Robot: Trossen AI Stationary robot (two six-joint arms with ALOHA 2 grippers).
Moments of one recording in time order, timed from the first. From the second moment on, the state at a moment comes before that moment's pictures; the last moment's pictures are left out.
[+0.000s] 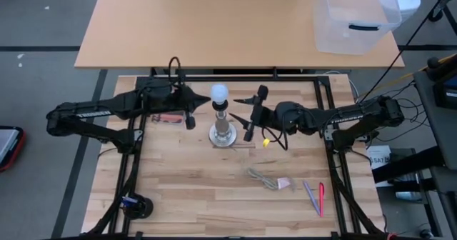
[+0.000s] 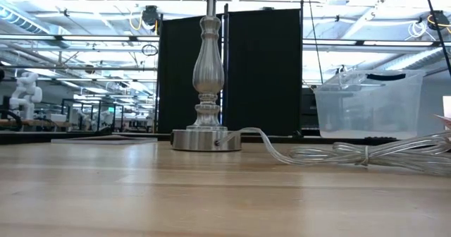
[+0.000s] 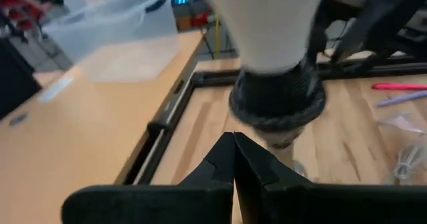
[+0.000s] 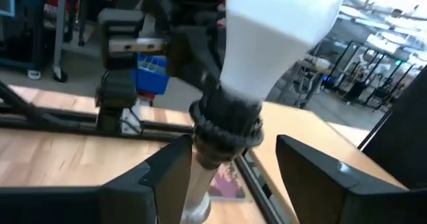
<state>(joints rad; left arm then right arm) 0.17 1.07 1.05 -0.25 -0.10 0.21 0.08 1.39 1.08 0.29 0.43 -0.32</state>
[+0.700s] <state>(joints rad) 0.09 0.98 1.05 -0.16 -0.08 0.30 0.07 1.39 1.12 0.54 0.39 -0.53</state>
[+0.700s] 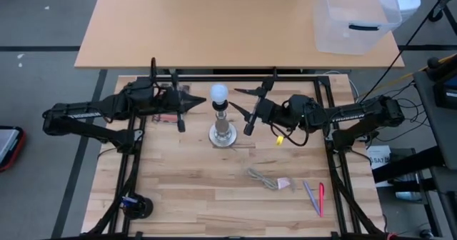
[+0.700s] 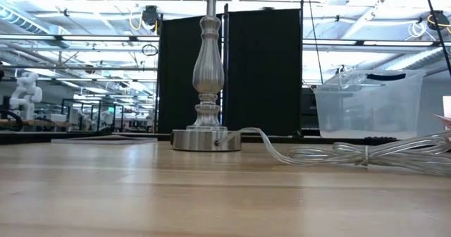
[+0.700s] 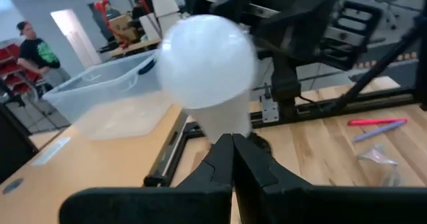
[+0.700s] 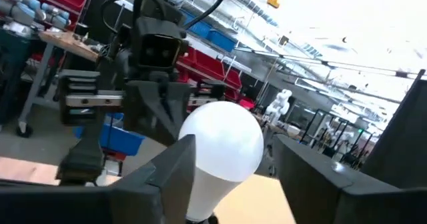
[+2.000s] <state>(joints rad) 0.12 1.06 1.05 0.04 -0.08 0.38 0.02 1.41 1.12 0.49 0.44 -0.63</state>
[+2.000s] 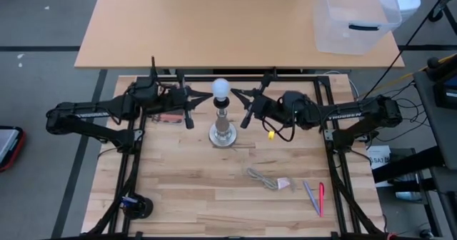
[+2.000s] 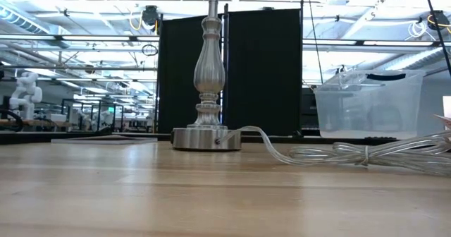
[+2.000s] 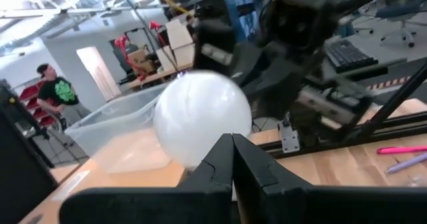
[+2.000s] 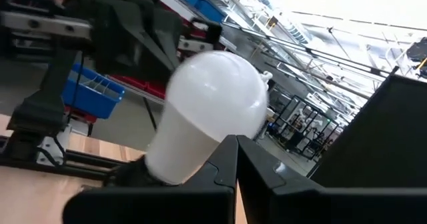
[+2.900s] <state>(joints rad) 0.09 1.05 1.05 -0.01 -0.11 0.37 0.02 1.42 1.12 0.45 0.50 -0.67</state>
